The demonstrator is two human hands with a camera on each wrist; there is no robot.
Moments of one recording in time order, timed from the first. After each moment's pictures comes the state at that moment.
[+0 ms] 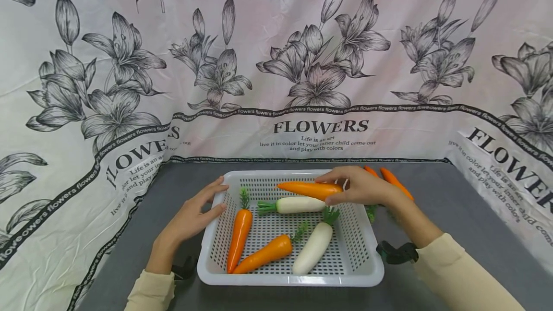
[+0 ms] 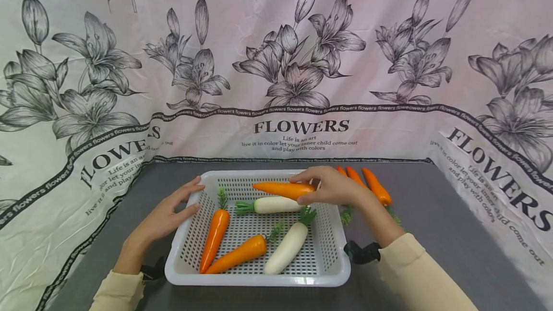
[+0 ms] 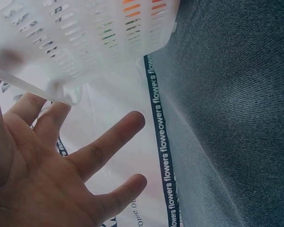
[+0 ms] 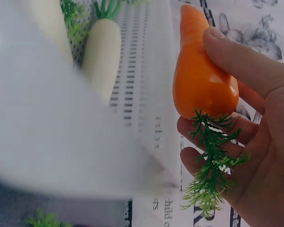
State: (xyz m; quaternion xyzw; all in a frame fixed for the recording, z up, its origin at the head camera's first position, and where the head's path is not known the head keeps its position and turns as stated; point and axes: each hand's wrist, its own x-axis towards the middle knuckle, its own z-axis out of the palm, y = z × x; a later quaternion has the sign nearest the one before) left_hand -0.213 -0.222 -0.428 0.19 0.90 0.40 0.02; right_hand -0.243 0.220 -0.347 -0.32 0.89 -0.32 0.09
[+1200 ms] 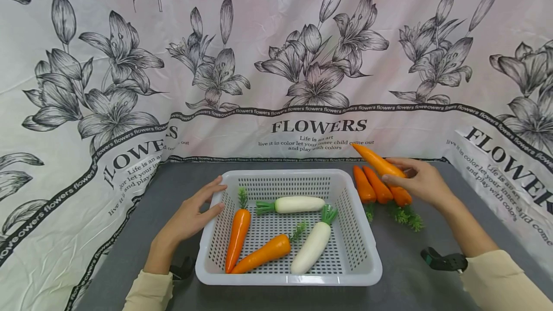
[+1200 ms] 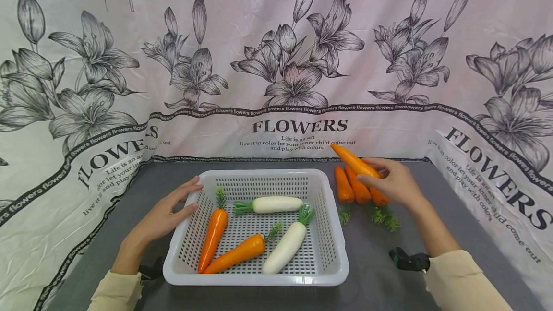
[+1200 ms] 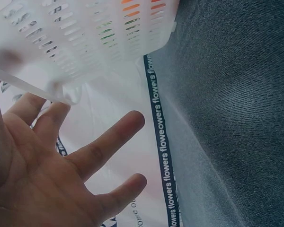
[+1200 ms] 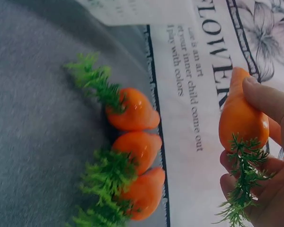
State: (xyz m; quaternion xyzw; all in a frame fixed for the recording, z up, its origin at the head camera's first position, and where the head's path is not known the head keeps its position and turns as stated) left_hand -0.214 -0.223 -0.430 0.20 0.89 0.41 0.01; right_hand -0.233 0.342 -0.367 -0.07 0.95 -0.32 -0.04
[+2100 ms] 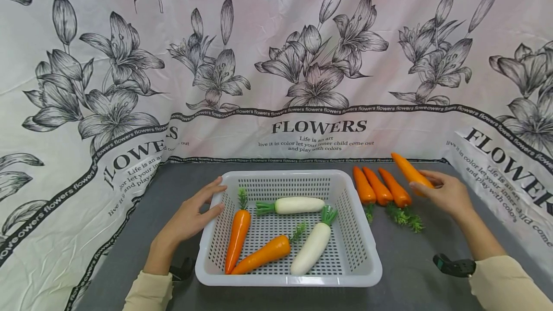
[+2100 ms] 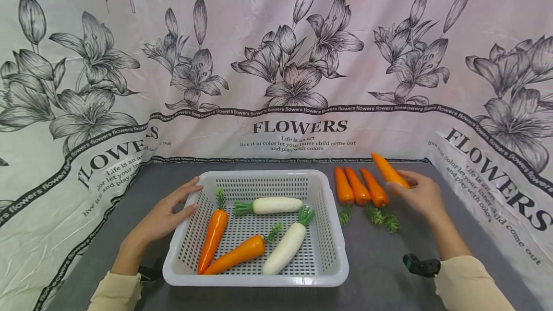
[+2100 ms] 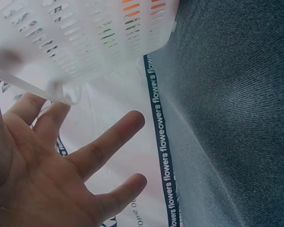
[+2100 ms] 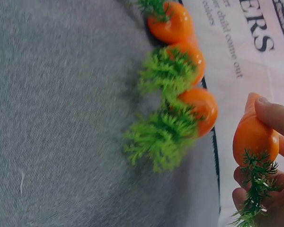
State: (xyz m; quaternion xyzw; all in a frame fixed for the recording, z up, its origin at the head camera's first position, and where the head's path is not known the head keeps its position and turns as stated) left_hand -0.214 -0.223 -0.430 0.19 0.89 0.40 0.02; right_hand -0.232 0.405 -0.413 0.03 0.95 -0.29 -0.07
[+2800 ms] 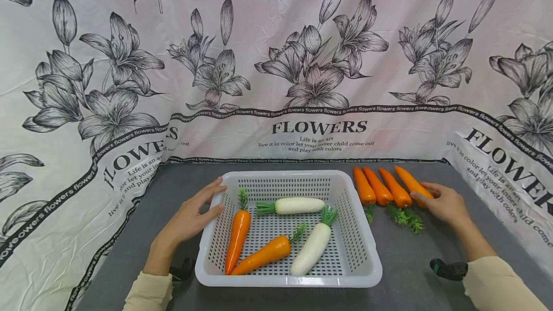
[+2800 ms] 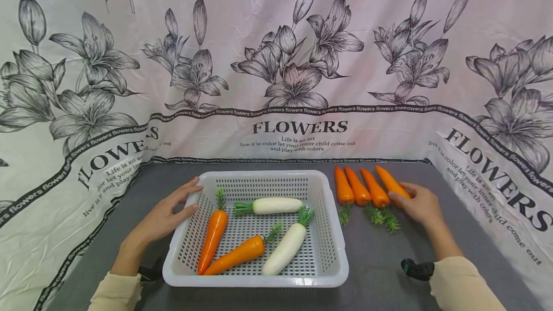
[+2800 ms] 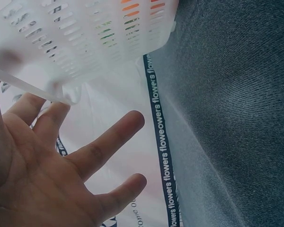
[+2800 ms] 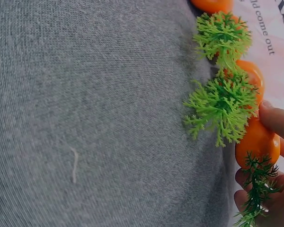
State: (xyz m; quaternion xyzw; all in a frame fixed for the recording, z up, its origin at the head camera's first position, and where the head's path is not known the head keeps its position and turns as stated) left_hand -0.213 -0.222 -0.429 0.19 0.89 0.41 0.02; right_hand -0.235 0.423 -0.449 0.04 0.97 -0.25 -0.04
